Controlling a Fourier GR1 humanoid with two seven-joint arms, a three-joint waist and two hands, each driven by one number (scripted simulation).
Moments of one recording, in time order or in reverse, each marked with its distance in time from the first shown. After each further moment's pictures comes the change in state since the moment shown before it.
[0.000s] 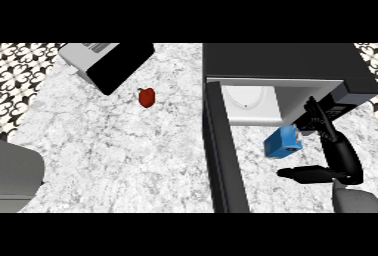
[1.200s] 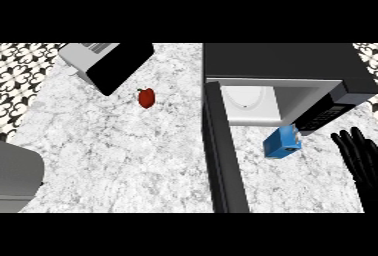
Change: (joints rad) left arm -0.172 -0.183 -0.075 -0.062 -0.214 0.066 0.319; right arm 0.358 0.047 0.094 -0.746 -0.258 0.145 0.336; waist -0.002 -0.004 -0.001
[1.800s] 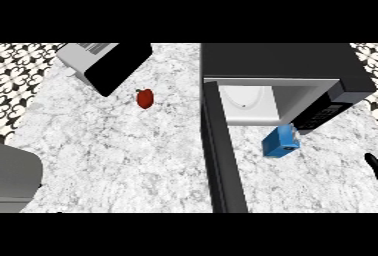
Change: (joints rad) left arm -0.222 -0.171 0.034 0.007 -0.139 -0.014 0.305; right arm 0.115 -0.070 -0.051 -0.174 -0.201 0.050 0.056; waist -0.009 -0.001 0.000
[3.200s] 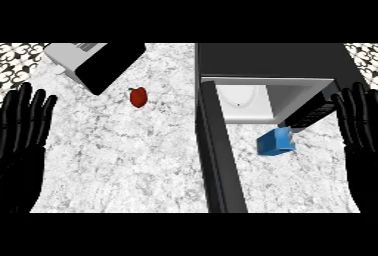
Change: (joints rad) left arm -0.790 -0.060 0.704 0.269 0.180 -0.471 0.391; right arm -0.345 0.076 0.170 0.156 0.250 -0.429 0.185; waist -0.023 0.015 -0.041
